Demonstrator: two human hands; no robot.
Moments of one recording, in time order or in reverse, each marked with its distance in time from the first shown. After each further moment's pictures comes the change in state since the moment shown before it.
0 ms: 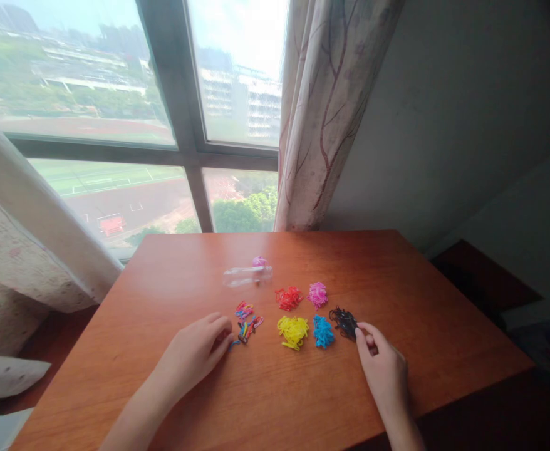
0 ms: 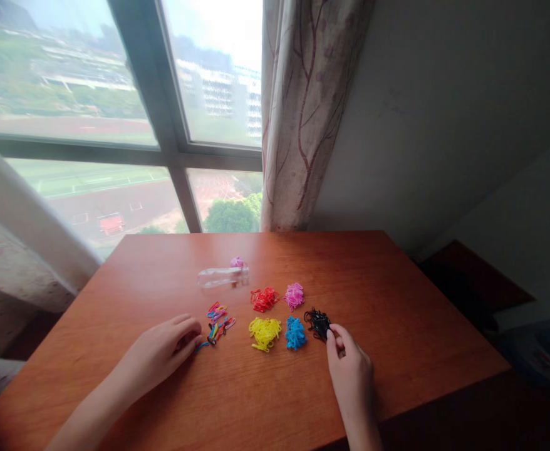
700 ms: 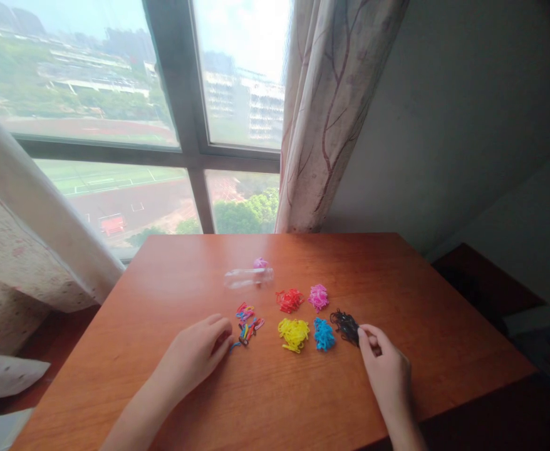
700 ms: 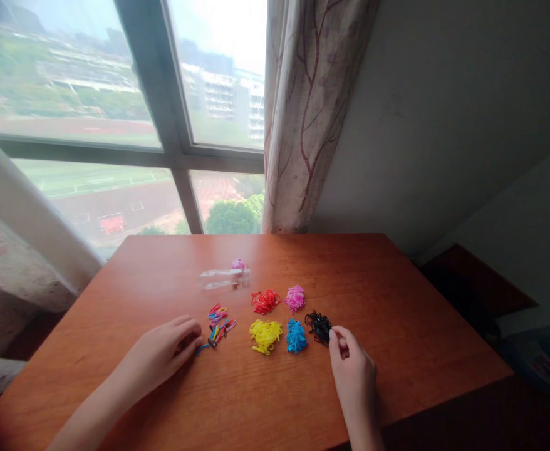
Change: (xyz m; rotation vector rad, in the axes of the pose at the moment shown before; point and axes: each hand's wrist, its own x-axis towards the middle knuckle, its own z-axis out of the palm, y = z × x) left_hand 0.000 -0.001 0.000 0.006 0.015 0.011; right_hand 0.007 0.000 -0.001 0.032 -0.007 0.058
